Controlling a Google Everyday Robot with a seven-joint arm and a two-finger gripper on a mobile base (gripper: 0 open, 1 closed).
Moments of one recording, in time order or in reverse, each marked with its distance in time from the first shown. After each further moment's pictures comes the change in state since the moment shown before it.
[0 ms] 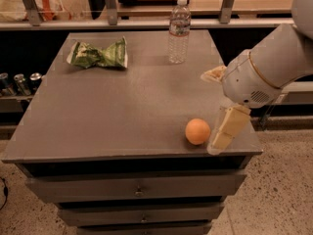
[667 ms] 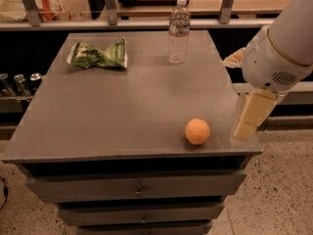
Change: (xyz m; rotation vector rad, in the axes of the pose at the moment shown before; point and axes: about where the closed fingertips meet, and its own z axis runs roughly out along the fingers) arm 0.012 -0.003 -0.053 0.066 0.203 0.028
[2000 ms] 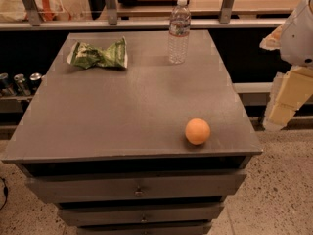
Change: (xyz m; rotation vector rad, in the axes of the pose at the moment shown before) arm 0.040 -0.015 -0.054 0.067 0.139 0.093
